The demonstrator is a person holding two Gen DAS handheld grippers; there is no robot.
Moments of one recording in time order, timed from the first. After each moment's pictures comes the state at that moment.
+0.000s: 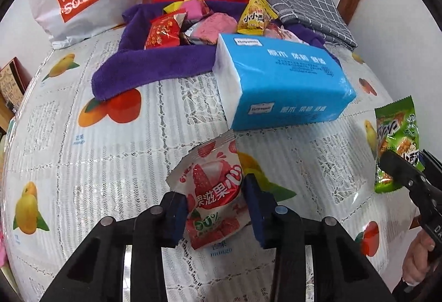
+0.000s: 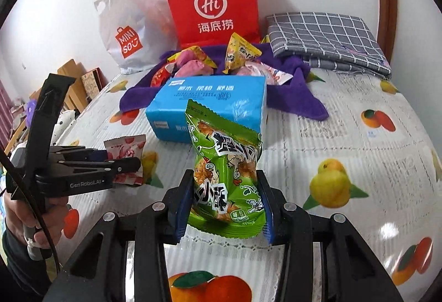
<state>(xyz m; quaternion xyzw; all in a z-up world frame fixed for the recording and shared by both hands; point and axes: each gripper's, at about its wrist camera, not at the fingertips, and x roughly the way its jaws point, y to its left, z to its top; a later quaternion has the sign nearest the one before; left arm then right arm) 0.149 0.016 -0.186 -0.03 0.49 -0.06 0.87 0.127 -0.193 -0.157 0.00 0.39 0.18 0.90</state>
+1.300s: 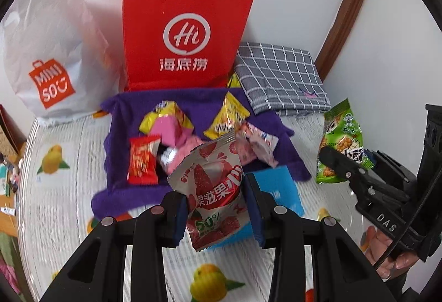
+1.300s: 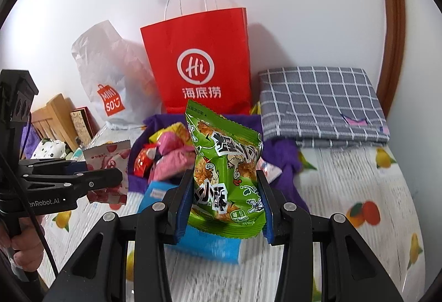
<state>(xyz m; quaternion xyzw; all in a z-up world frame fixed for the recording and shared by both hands) 0.240 0.014 -0.065 -0.06 0.42 -0.11 0.90 0.241 -0.180 -0.068 0.00 0.34 0.17 0.93</state>
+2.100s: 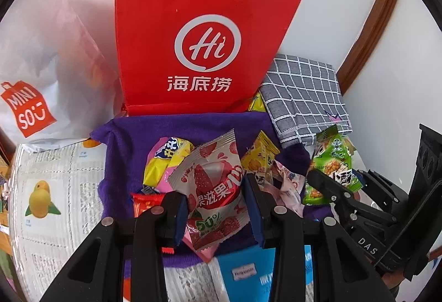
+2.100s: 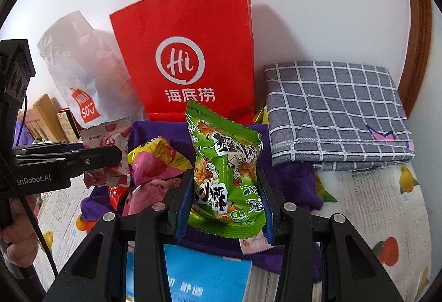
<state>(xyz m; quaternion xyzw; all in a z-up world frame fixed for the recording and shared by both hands) 0.341 0.031 -0.083 -0.08 0.43 -0.11 0.89 0.338 -0.156 -0.104 0.00 0.38 0.16 0.91</state>
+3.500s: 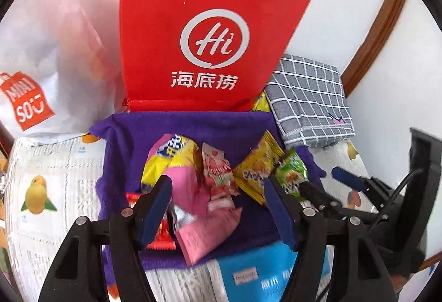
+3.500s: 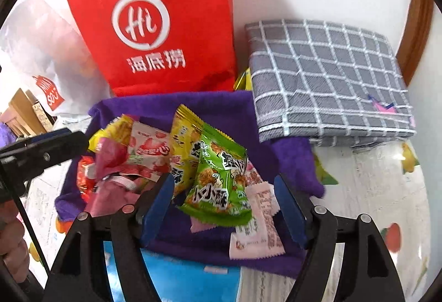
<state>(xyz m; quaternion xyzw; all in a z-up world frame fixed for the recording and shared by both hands) 0.338 0.034 -0.086 -0.09 0.43 -0.10 0.89 0.360 -0.156 -0.120 -0.01 0.44 0.11 0.89</state>
